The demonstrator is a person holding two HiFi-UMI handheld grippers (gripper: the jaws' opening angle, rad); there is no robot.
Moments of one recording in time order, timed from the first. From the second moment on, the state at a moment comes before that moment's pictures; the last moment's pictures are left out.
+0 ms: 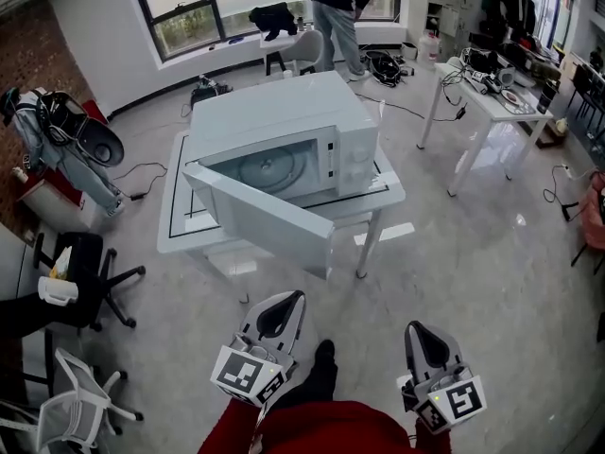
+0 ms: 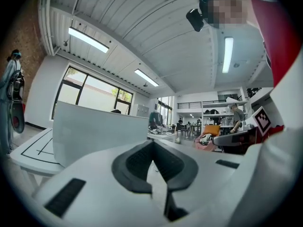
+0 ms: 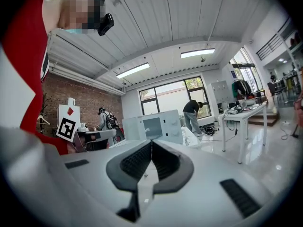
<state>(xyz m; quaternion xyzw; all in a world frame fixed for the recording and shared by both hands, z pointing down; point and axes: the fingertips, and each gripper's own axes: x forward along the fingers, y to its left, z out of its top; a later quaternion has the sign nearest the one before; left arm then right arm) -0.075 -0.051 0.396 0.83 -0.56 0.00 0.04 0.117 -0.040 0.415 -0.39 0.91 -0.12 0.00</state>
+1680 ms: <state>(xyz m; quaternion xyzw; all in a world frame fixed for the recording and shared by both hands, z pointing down) -0.117 -0.198 0.397 0.80 -0.59 0.04 0.06 0.066 -0.155 0.417 -0.42 0.90 -0.13 -0.03</state>
